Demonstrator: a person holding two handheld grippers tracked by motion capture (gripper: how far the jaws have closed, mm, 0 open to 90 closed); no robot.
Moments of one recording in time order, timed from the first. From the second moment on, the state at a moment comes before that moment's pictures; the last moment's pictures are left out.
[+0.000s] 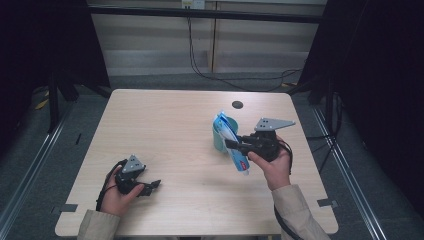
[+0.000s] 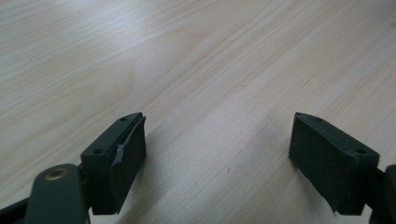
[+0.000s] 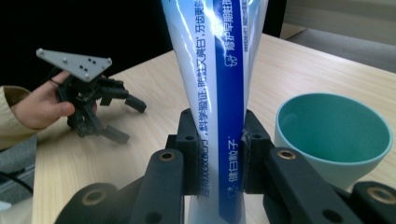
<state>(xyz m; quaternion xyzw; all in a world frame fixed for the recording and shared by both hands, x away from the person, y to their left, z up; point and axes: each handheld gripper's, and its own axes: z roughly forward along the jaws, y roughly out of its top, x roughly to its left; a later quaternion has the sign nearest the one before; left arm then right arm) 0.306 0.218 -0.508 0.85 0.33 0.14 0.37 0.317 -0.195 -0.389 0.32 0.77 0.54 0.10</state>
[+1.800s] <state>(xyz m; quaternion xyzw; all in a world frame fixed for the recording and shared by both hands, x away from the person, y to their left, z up) 0.306 0.218 -0.508 0.85 0.33 0.14 0.37 0.351 -0.183 -0.347 0.32 0.72 0.60 0.15</state>
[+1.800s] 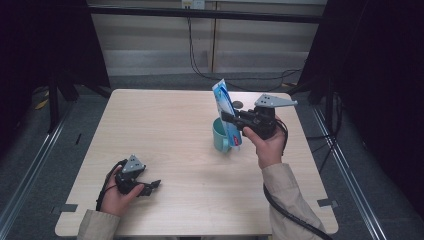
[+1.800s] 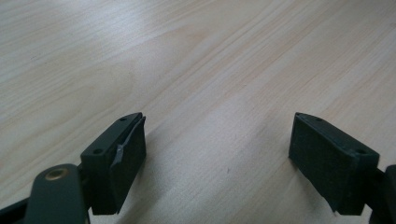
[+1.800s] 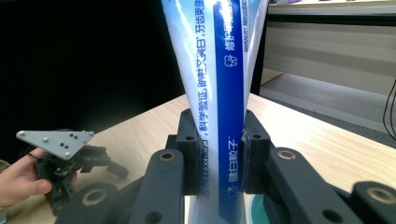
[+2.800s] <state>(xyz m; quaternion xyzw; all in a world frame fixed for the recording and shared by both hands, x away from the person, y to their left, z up) 0.306 0.218 -0.508 0.86 0.33 0.14 0.37 0.384 -0.177 -0.340 0.34 0.71 0.60 0.17</state>
